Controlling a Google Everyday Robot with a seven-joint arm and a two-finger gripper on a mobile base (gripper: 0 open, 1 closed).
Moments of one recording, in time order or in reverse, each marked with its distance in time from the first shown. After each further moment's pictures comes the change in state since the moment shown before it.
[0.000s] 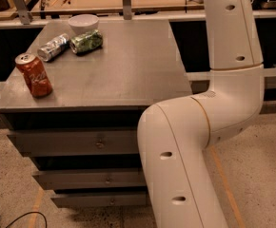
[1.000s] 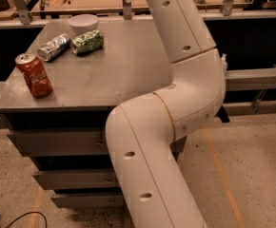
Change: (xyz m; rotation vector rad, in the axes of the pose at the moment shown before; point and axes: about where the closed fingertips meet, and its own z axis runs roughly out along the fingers) arm -0.065 0.021 0.082 -0.076 0.125 -0.355
